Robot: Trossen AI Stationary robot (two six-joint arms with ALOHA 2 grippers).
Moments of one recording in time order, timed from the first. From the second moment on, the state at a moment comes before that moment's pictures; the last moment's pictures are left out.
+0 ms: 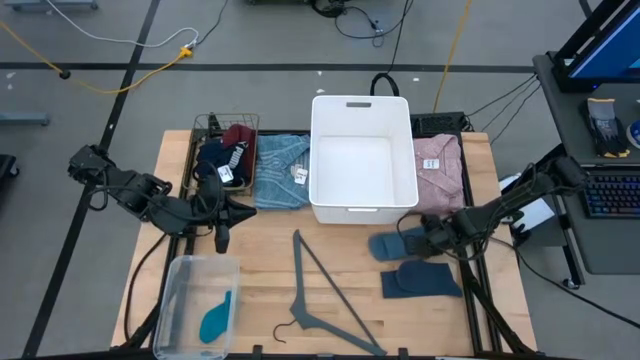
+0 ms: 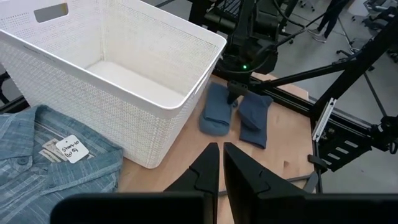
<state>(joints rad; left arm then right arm) -0.52 0.97 1.16 -0.70 -0.63 -0.66 0.42 1.04 0.38 -0.65 -0.01 1.93</state>
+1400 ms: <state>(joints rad) -0.51 0.98 1.16 -0.60 -0.63 -0.61 0.47 1.04 0.59 0.18 0.28 1.26</state>
